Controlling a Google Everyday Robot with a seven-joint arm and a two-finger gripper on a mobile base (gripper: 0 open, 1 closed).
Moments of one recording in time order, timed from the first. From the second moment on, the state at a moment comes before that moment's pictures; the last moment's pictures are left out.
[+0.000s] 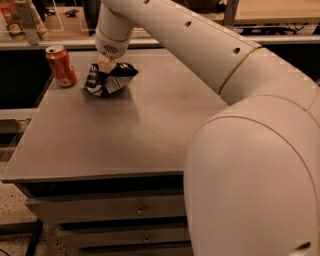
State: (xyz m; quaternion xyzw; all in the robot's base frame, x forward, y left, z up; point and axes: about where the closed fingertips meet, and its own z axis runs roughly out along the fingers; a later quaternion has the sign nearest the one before) arm 0.710 0.151 0.898 -0.70 0.67 0.02 0.27
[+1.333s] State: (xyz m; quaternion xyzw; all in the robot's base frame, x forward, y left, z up) arm 0.736 0.185 0.906 -0.71 0.63 0.04 0.32
